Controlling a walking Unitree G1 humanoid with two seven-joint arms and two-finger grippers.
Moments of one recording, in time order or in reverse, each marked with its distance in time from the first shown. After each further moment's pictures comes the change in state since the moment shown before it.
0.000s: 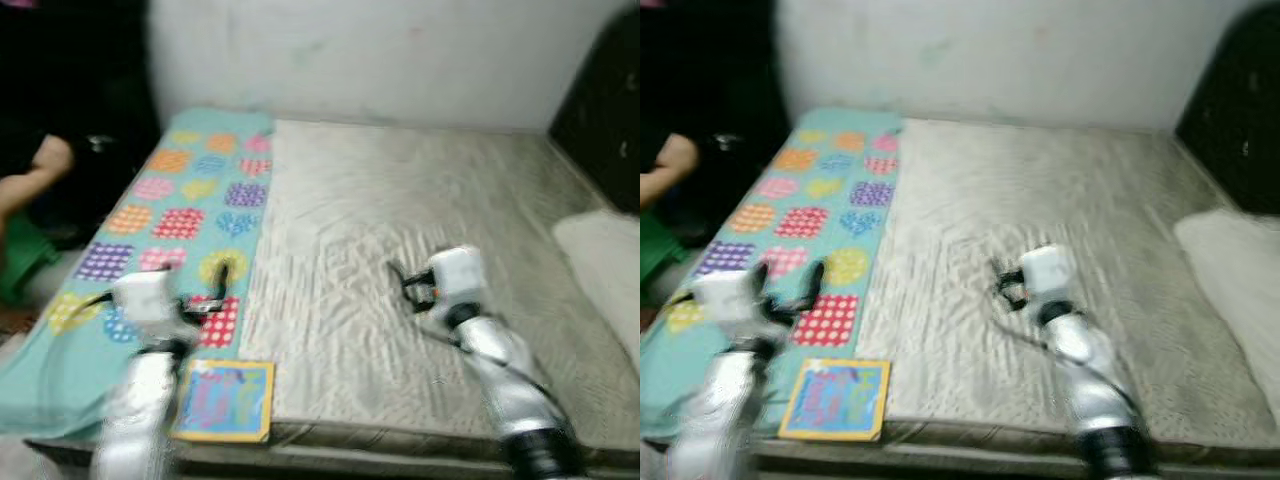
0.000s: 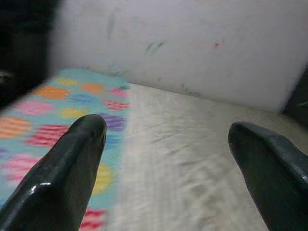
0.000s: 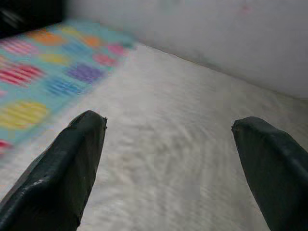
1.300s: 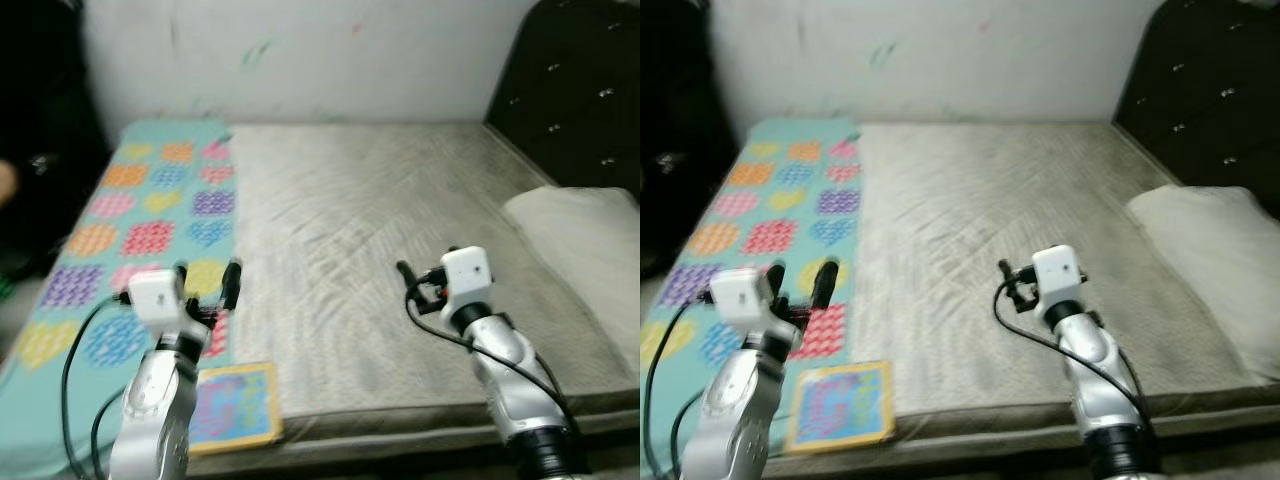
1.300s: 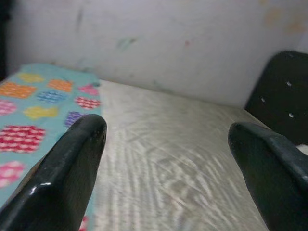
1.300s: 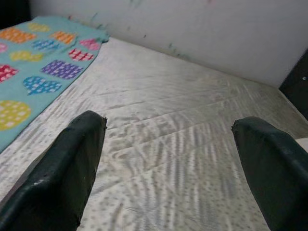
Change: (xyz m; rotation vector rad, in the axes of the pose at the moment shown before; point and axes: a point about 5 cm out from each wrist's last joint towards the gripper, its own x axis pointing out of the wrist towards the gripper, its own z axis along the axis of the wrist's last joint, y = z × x) left arm 0.001 0.008 0.001 -0.016 0.001 0.051; right arm 0.002 0.001 0.000 -0.002 0.005 0.010
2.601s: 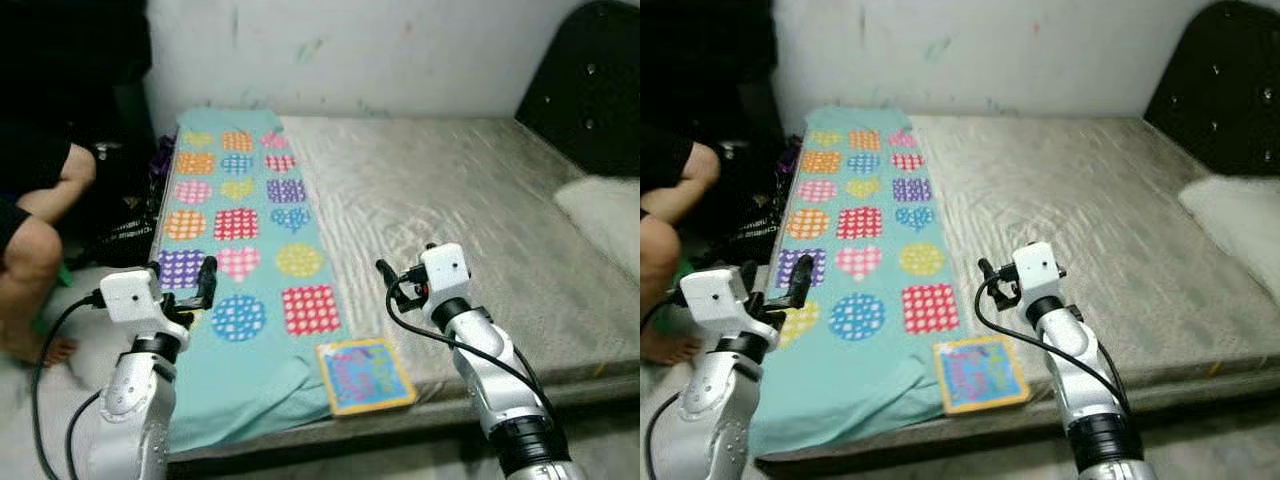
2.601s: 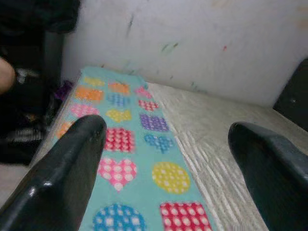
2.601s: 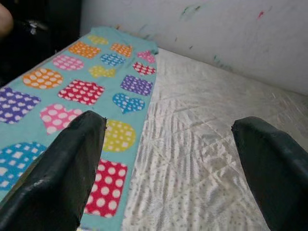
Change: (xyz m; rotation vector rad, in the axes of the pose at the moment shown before) left arm -0.003 0.011 0.000 -0.003 -0.003 0.059; right arm 0.011 0.011 0.006 -0.019 -0.025 0.064
